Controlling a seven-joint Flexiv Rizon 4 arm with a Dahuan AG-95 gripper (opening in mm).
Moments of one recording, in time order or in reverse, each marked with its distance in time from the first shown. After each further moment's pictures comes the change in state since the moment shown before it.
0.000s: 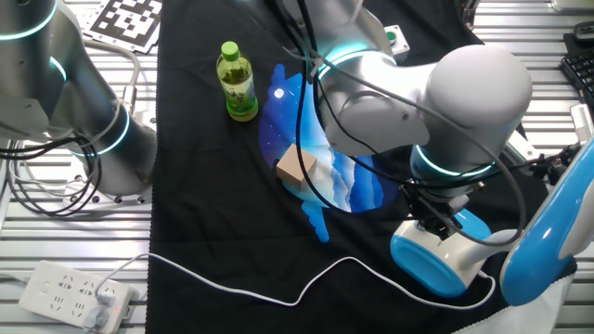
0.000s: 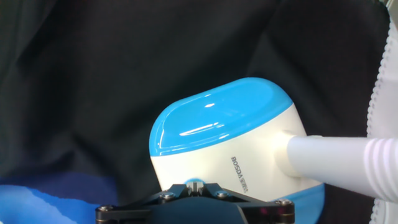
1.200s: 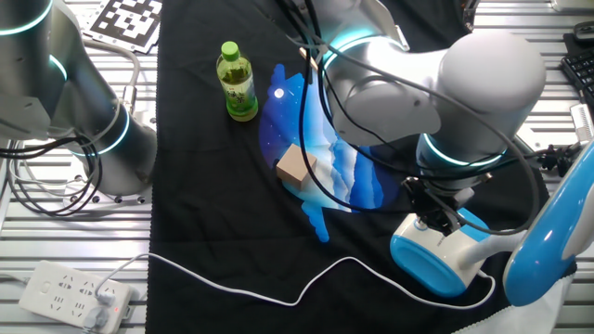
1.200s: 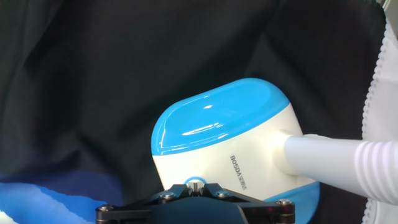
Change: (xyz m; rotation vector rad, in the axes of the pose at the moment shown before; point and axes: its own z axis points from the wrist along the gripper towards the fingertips) arm -0.003 0.002 -0.011 0.011 0.025 -0.005
